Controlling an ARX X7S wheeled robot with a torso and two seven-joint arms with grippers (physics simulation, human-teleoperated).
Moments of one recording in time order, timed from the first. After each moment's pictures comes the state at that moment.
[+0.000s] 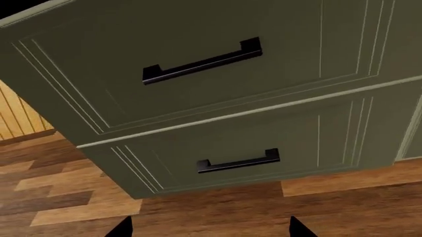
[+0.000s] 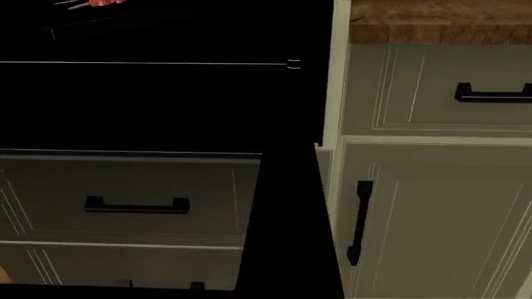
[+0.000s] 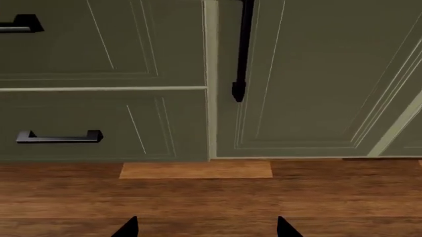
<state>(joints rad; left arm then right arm) -0.52 -0.06 0.29 -1.31 0.00 0.35 -0.27 0.42 0.05 0.05 1.31 0.01 -0.43 -0.07</state>
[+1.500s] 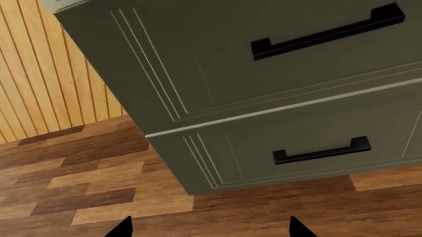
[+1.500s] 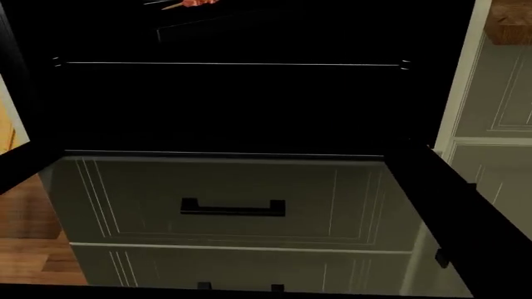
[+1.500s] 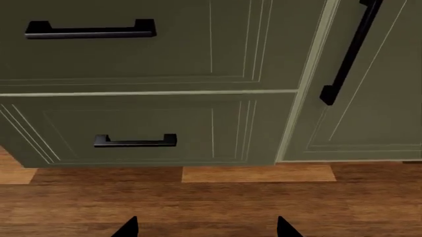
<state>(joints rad) -0.53 -0.06 0.29 -1.31 0.00 0.36 -0.27 0.42 0.05 0.05 1.31 0.01 -0.45 -0.08</state>
